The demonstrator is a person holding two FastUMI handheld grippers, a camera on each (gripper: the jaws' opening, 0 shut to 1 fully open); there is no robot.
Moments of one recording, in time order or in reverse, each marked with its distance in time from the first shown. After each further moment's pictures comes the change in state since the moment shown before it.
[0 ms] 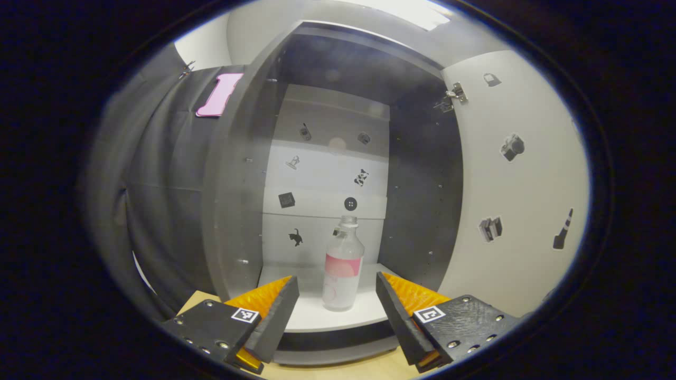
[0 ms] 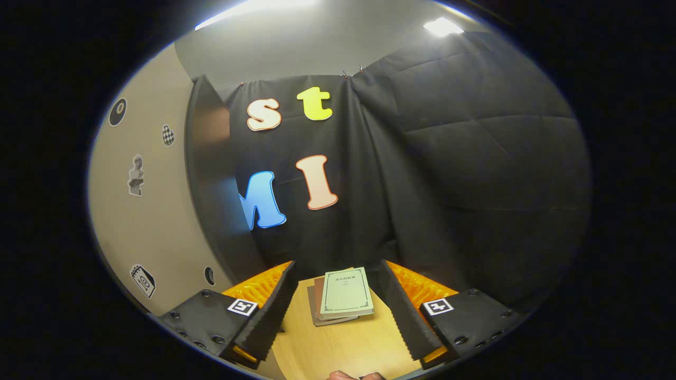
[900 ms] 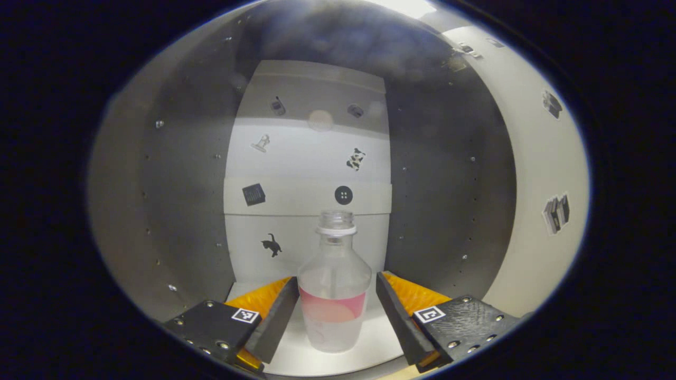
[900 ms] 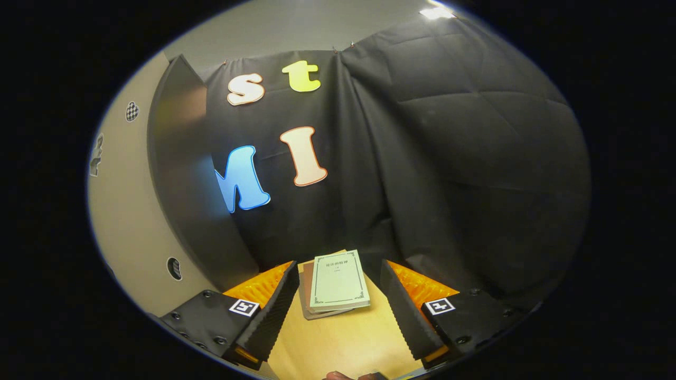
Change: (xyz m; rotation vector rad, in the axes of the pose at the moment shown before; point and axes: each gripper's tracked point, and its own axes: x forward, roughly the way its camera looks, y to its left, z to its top) left arm 0.117 -0.015 -0.032 0.029 0.023 -0.042; right arm 0.060 -0.012 -0.051 0.030 0.159 -0.041
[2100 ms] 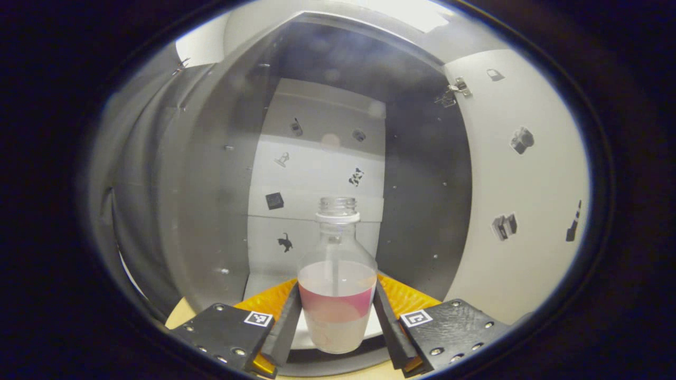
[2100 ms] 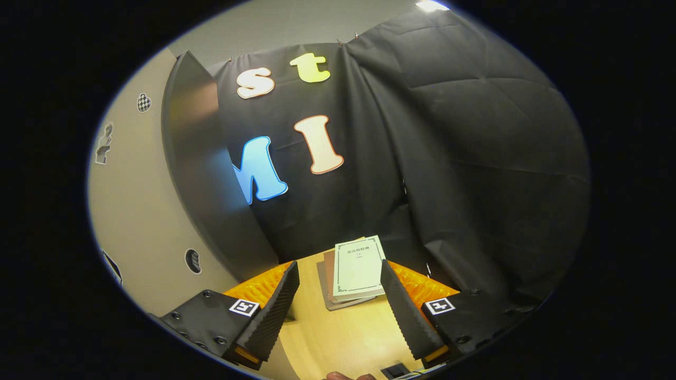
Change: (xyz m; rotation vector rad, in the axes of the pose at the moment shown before) left arm -0.125 0.025 0.008 -0.016 -0.030 -0.008; right arm -0.005 0.041 -0.023 0.031 0.035 0.073
